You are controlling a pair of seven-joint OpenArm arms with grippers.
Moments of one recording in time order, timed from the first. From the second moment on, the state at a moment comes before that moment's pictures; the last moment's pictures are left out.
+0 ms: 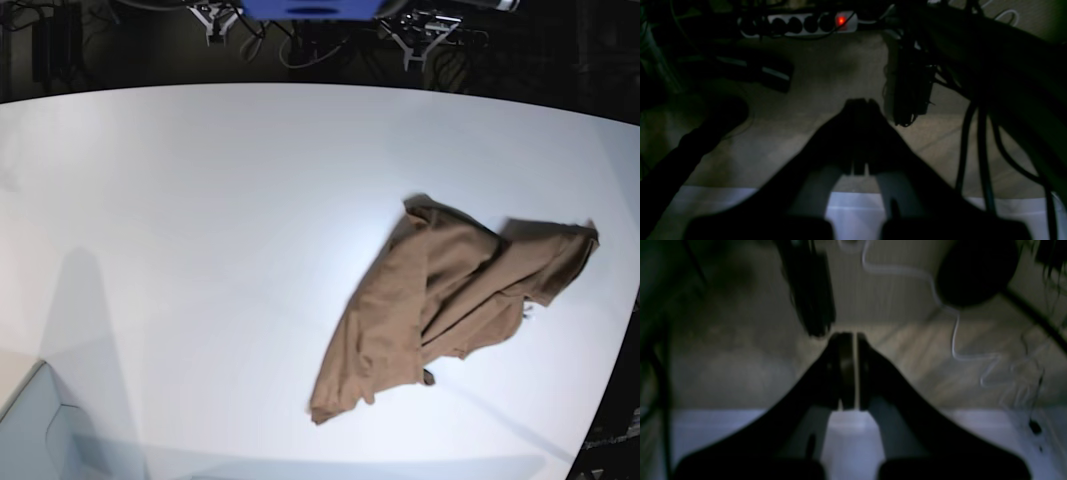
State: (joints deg) left arm -1.1 -1.1 4.3 1.7 -2.2 0.1 -0.7; right arm -6.9 -0.1 2.6 8.8 0.2 -0.4 -2.6
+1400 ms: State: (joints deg) left arm 1.7 -1.9 4.5 7.2 -2.1 0.1 -0.1; right arm -11.6 1.8 -10.8 16.4 17.7 -0.2 1.4
